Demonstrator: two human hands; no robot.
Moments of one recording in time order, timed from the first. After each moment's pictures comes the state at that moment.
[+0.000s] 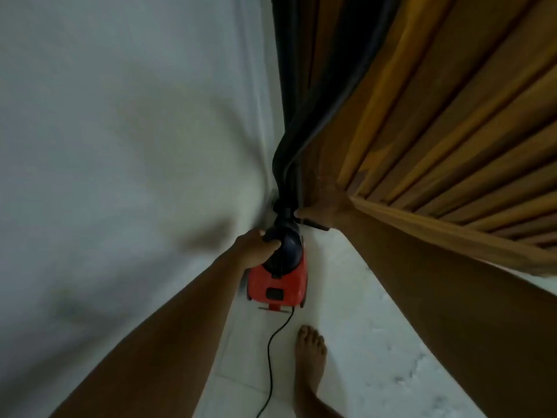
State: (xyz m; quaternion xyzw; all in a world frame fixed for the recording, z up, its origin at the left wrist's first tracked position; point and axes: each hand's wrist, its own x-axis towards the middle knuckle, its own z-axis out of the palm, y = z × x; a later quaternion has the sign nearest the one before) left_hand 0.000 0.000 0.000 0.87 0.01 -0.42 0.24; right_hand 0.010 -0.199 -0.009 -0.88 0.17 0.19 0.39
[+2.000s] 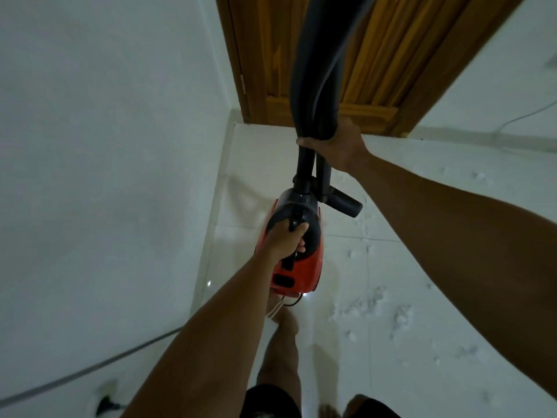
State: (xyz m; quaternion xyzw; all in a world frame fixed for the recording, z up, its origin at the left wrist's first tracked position) left_hand -0.620 0.076 0.214 0.79 -0.07 -0.46 0.39; right_hand -0.577 -0.111 0.328 -0.85 0.23 -0.04 0.46
